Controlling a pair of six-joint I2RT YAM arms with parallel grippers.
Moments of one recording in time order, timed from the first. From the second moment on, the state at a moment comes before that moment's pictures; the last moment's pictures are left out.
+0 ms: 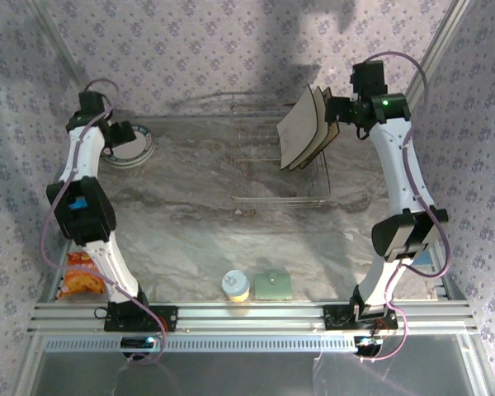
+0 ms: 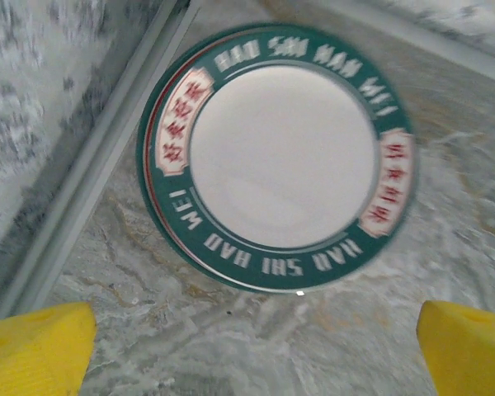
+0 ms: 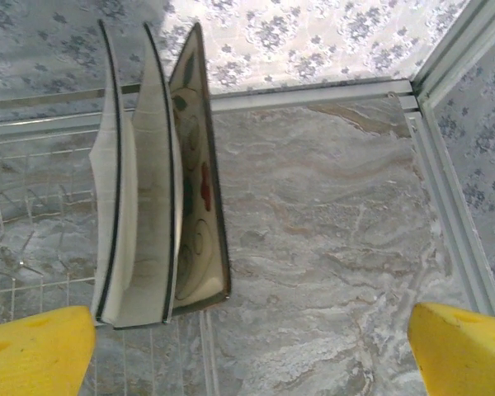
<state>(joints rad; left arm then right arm) 0.16 1.97 1.86 -0.80 -0.10 -0.19 0.14 1.79 2.09 -1.06 0.20 0.16</state>
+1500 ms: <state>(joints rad) -0.10 1.84 1.98 -1.01 -0.14 -0.07 0.35 2.21 2.38 -1.13 0.30 0.18</state>
